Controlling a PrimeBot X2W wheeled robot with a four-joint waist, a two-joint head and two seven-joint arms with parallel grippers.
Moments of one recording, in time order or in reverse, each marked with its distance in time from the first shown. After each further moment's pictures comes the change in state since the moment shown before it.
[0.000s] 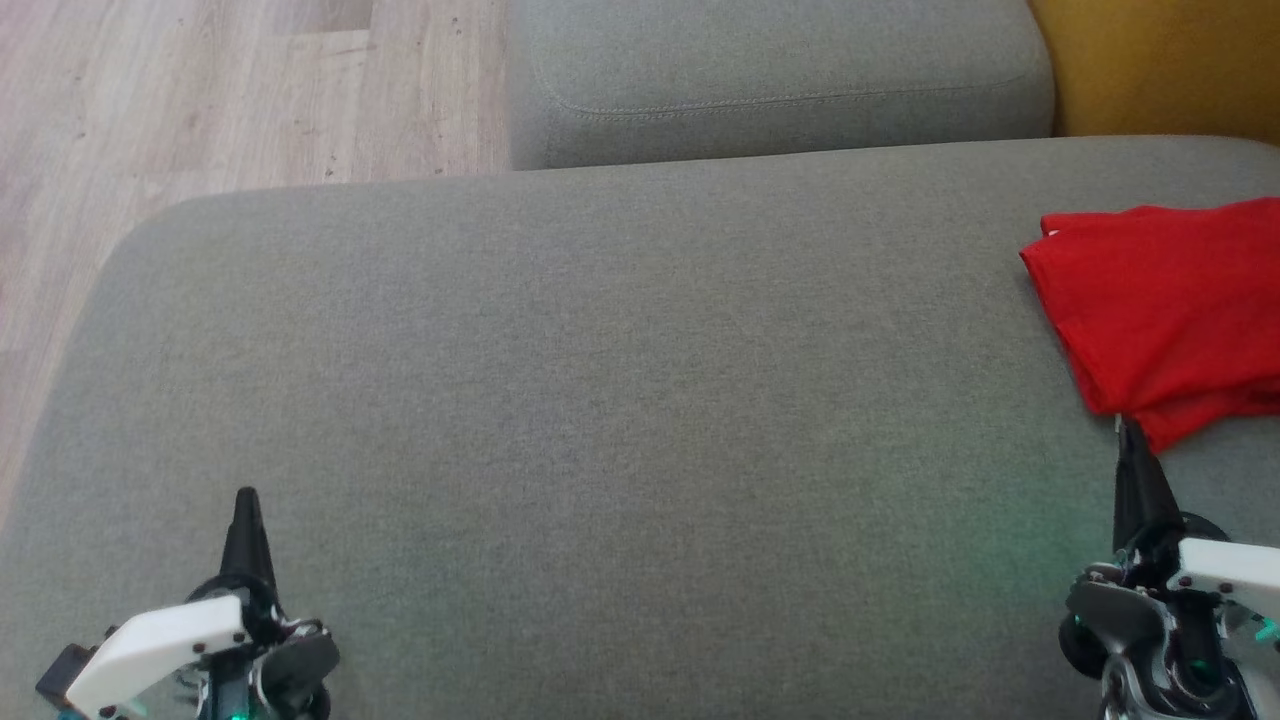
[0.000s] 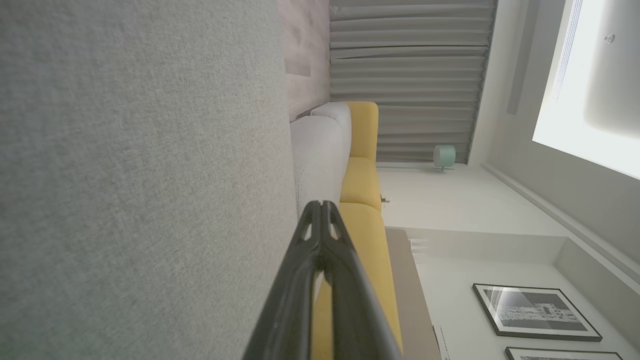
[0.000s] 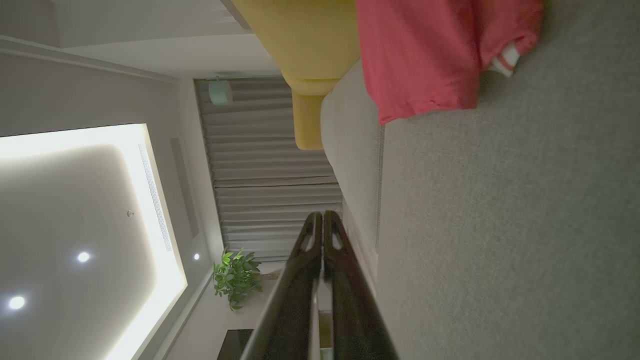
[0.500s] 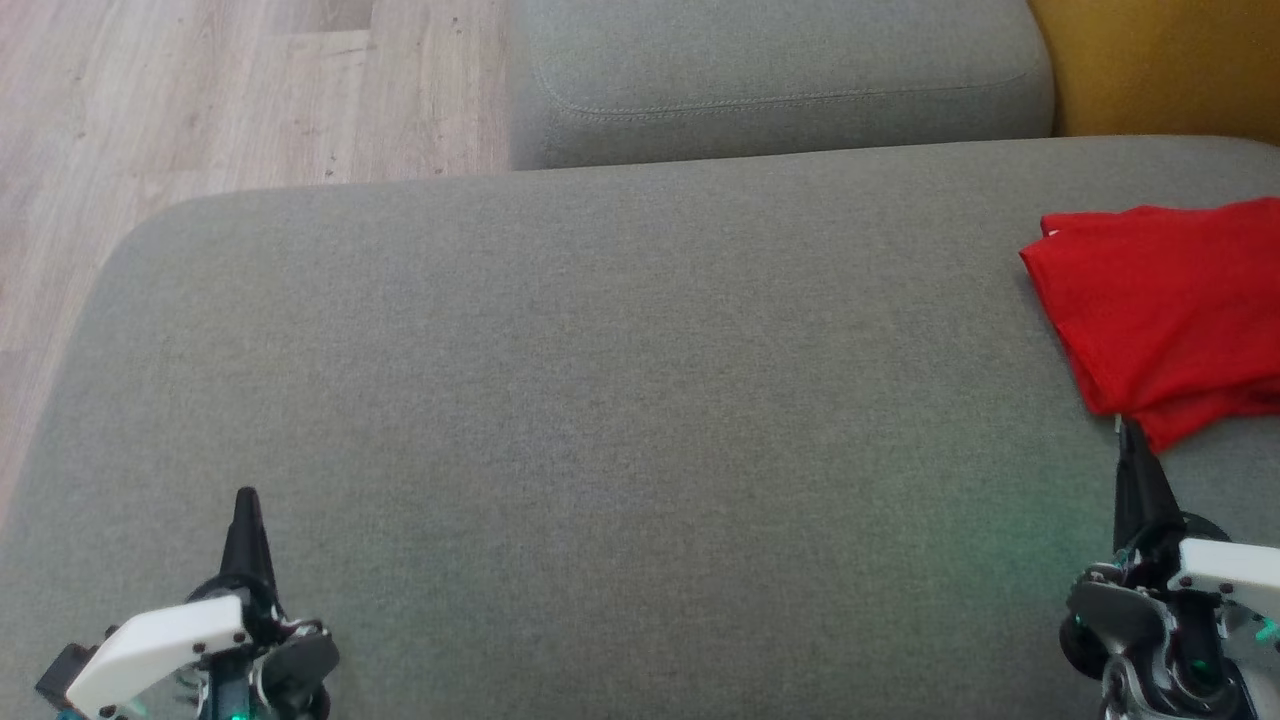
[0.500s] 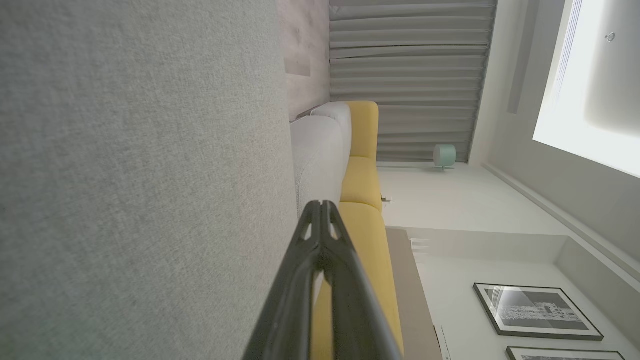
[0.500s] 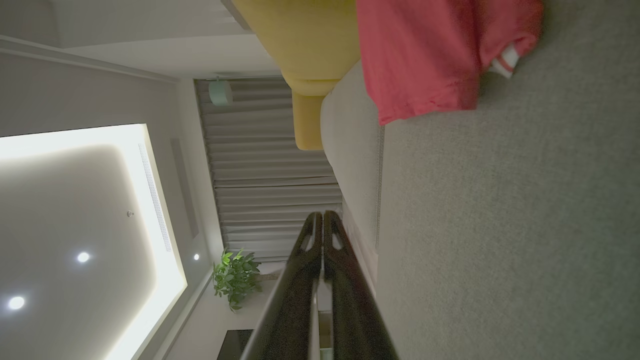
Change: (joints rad) left arm 0.000 -0.001 0.001 0.000 0.004 0.000 0.000; right arm 0.000 0.001 -0.002 0.000 0.000 0.000 0.000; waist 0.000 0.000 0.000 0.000
